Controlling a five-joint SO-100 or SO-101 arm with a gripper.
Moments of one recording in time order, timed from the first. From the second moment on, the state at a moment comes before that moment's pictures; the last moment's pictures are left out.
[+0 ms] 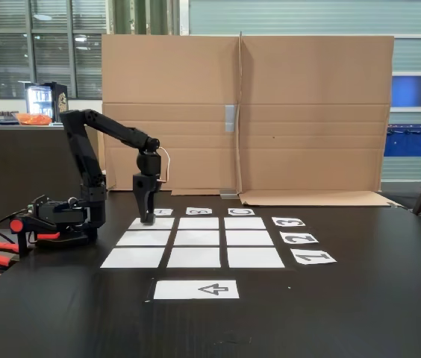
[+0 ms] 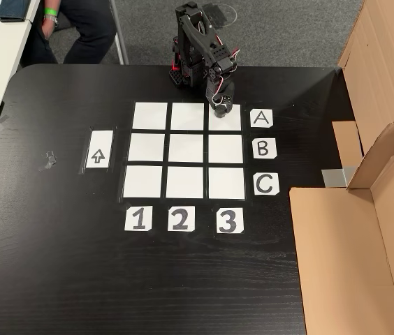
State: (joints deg) arm -41.5 103.4 131.7 66.4 -43.2
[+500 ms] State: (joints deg) arm -42.2 102.4 131.7 65.7 -43.2
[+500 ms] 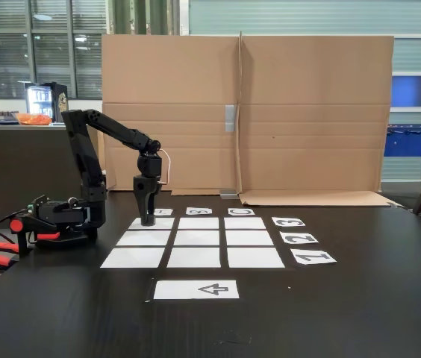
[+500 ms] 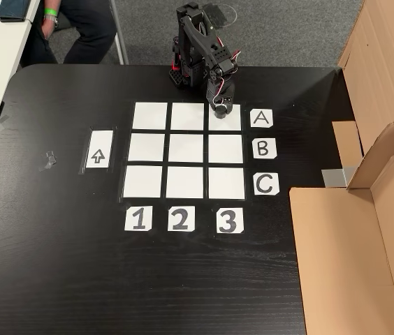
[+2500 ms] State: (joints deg) arm -39.7 122.0 118.1 78.0 -39.1
